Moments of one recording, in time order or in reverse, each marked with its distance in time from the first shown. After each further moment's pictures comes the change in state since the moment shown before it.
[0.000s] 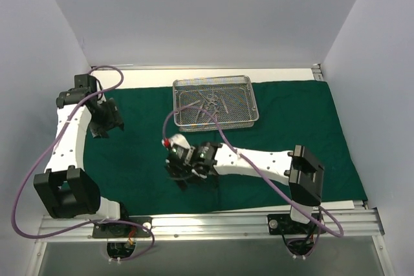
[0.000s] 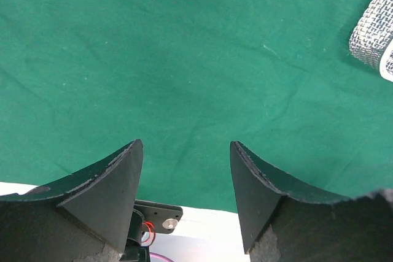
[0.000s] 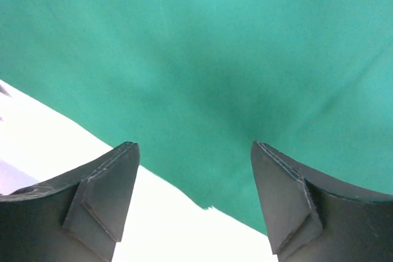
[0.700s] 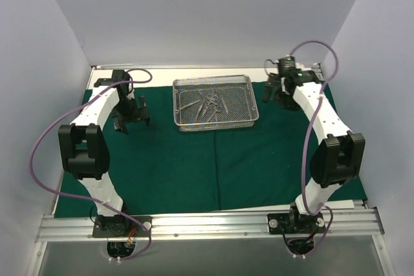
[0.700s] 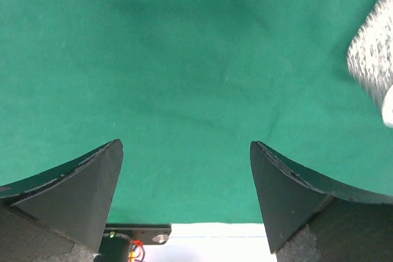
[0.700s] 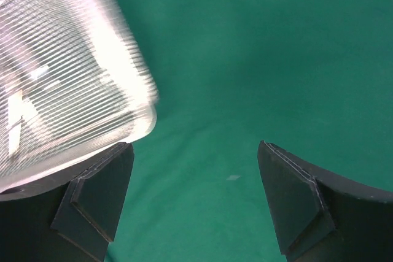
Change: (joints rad) left arm -0.177 0.357 0.099 0.082 0.012 -0.032; right arm -1.030 -0.040 0.258 -0.107 0.029 -0.052
